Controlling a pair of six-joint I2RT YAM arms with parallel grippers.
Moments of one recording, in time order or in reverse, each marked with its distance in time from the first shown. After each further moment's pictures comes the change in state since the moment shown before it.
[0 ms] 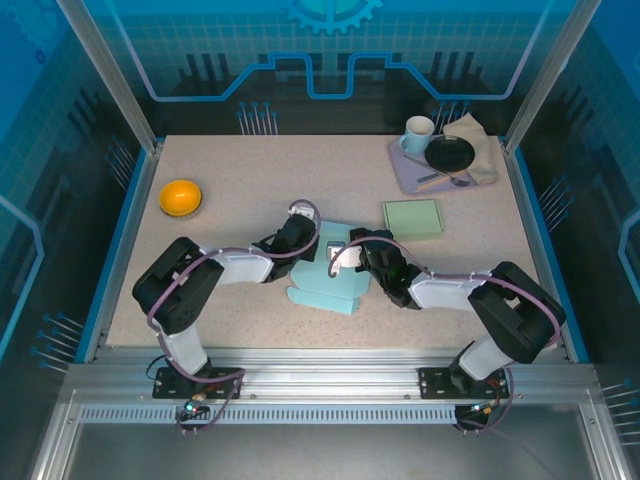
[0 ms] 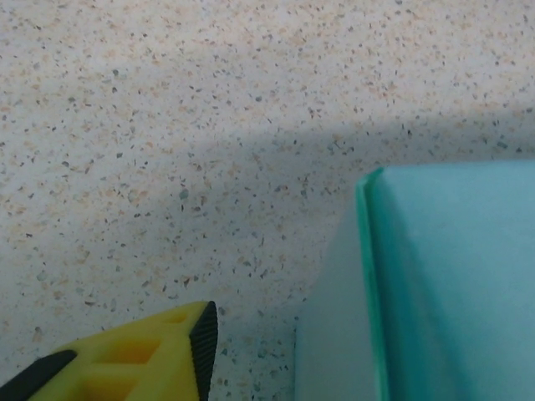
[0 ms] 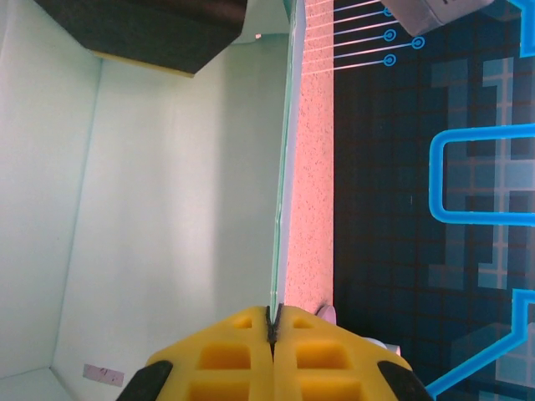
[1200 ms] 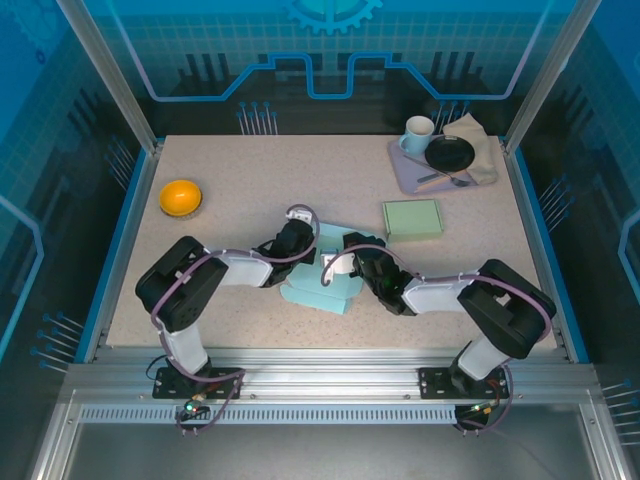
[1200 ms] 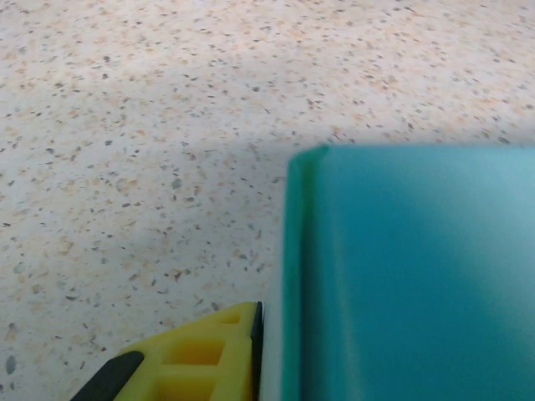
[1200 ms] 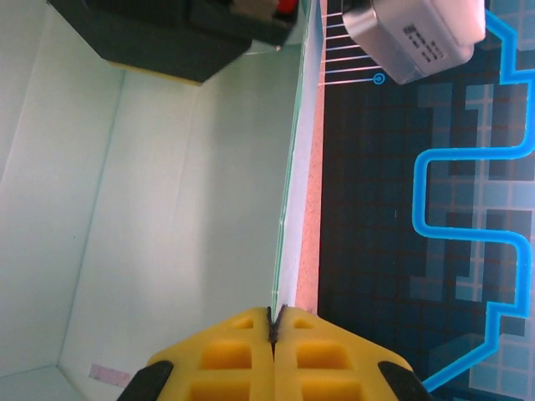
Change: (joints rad) left arm 0.001 0.033 -0.029 0.091 -0.020 -0.038; right arm 0.076 0.055 -0.024 0.107 0.076 -0.034
